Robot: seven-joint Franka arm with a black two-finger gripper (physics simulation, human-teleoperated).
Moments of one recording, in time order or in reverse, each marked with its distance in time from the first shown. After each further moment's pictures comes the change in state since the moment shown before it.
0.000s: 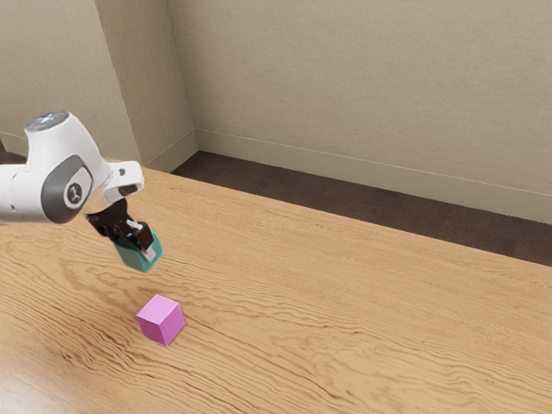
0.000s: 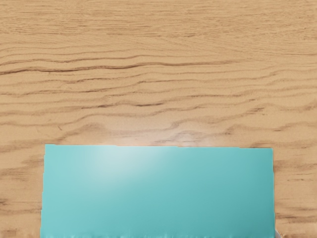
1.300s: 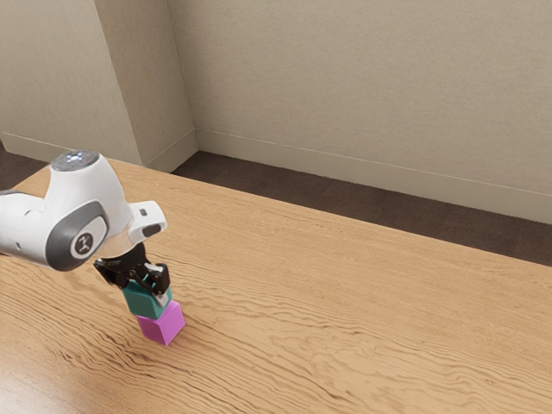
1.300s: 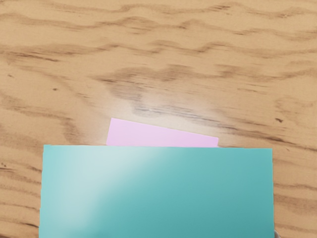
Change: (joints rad) arm -0.075 -0.138 -0.099 -0.219 0.074 0.002 -0.406
